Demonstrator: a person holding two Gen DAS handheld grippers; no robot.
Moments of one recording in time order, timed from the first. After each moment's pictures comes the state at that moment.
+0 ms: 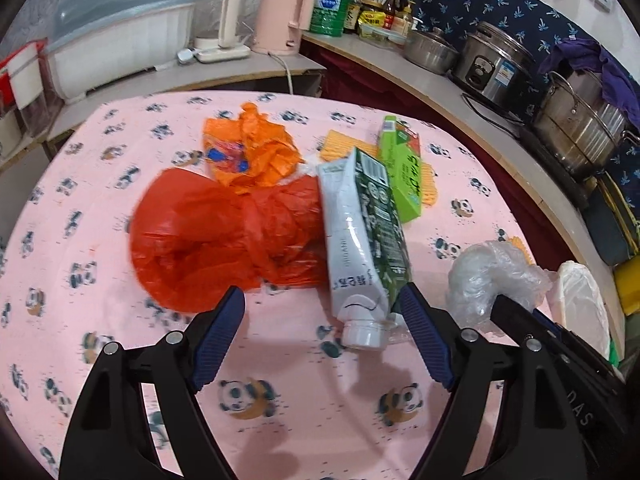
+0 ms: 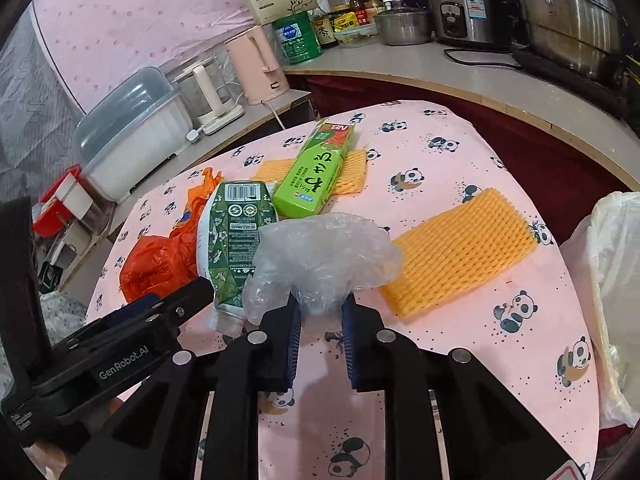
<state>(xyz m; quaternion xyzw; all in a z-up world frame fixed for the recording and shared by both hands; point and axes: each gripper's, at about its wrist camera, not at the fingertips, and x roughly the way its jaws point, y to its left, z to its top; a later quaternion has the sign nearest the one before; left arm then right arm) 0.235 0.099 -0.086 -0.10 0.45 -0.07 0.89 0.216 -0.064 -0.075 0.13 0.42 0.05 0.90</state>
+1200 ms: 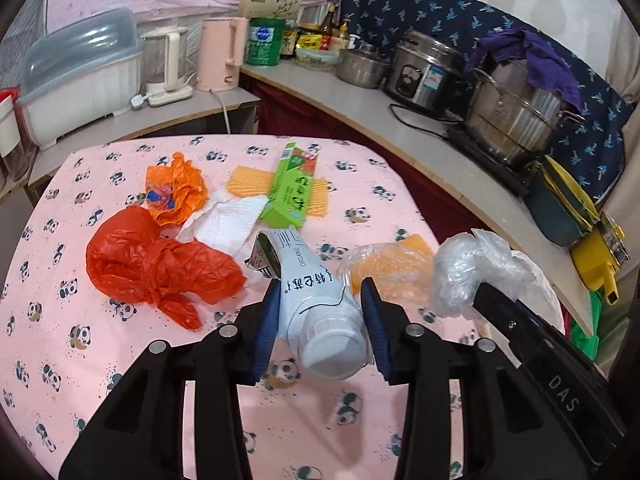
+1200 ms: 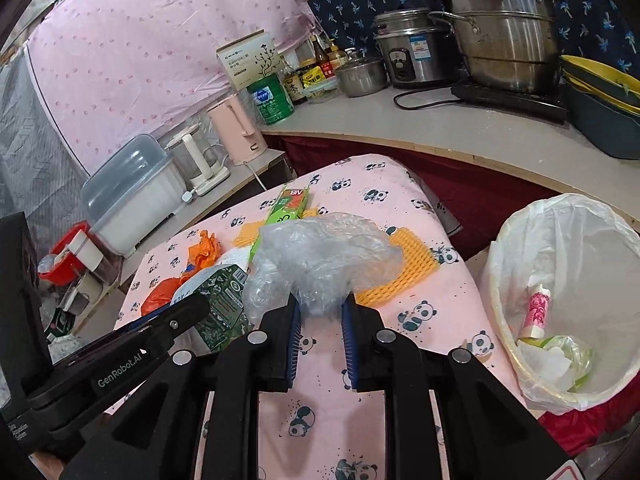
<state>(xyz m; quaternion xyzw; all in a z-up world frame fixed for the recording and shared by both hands) 0.178 0.025 -0.013 -0.07 0.40 -0.13 0.91 0.147 -0.132 -0.024 0.18 0.34 0.02 0.92</state>
